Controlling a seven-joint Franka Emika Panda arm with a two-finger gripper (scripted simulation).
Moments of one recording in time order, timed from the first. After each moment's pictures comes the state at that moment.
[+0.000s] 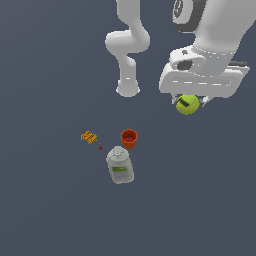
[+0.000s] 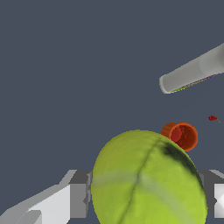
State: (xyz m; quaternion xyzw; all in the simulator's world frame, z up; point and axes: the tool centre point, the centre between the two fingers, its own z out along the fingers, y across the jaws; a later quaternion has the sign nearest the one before) arm -0.018 0.191 0.334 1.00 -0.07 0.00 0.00
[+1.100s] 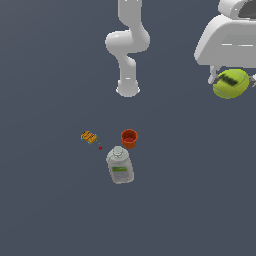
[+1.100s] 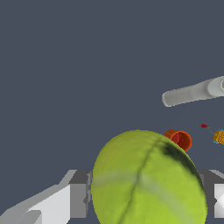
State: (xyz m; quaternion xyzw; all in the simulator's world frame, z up) arm 0.030 0.240 0.437 1.00 -0.07 0.00 0.00
